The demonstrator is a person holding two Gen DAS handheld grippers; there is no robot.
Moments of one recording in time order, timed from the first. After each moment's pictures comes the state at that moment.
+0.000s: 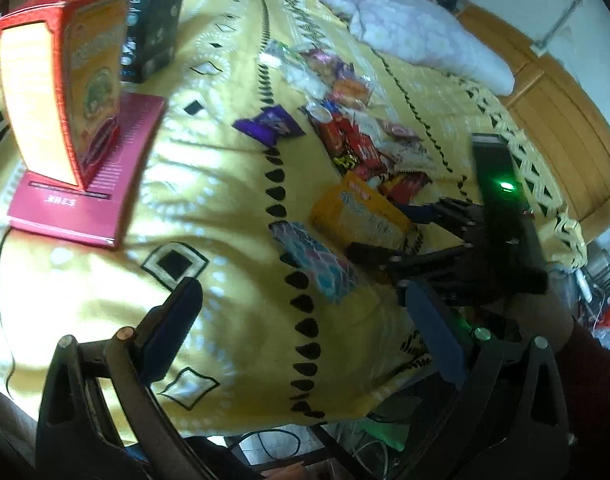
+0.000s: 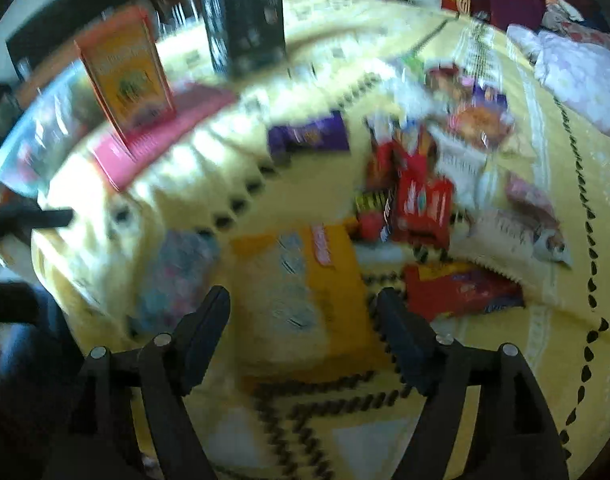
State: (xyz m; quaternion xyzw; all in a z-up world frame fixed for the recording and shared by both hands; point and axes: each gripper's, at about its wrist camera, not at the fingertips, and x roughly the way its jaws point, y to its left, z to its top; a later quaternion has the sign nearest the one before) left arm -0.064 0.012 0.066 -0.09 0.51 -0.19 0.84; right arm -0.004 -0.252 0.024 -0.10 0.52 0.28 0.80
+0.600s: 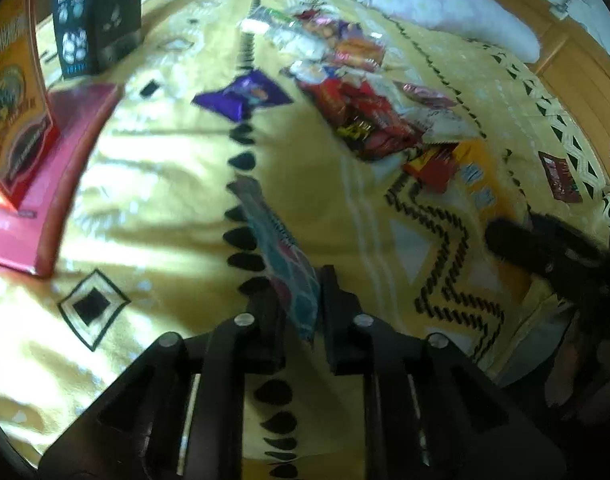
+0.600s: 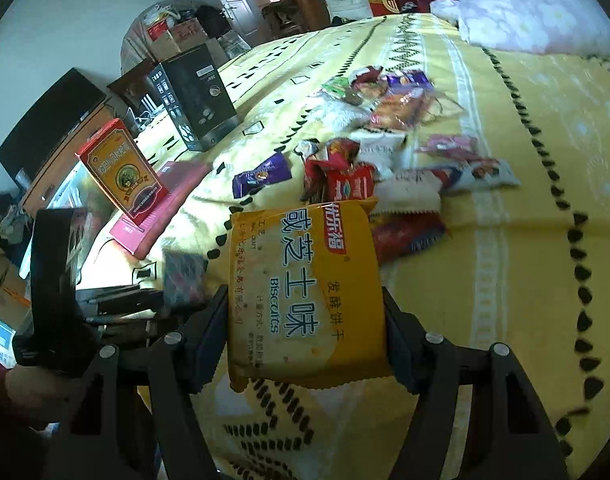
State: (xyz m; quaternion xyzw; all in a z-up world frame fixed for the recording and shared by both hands) left arm -0.034 -0.048 0.023 -0.03 0.52 -0.15 0.84; right arm -0.042 -0.335 0.061 0.08 0.46 0.24 0.85
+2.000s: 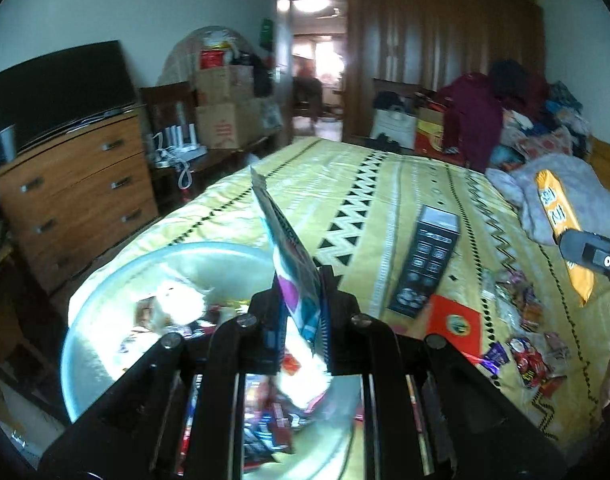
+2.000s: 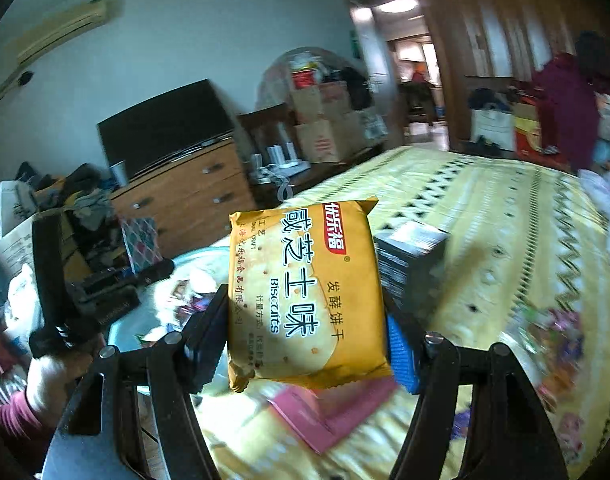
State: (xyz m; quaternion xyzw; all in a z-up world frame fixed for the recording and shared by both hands) left arm -0.062 0.233 0.238 -0.06 0.26 0.15 0.95; right arm 0.009 -0.054 0.298 0.01 0.28 0.44 0.85
